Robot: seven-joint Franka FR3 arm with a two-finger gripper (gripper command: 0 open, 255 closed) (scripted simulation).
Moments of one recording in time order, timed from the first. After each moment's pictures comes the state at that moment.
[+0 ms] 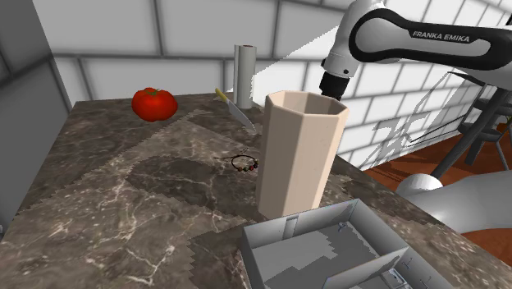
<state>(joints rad) -0.02 -0.80 -0.05 -2.36 0.04 1.66 -0.03</state>
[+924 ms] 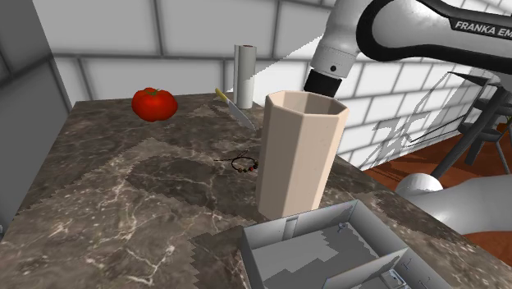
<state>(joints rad) 0.01 -0.86 0.22 -2.34 0.27 1.65 0.39</state>
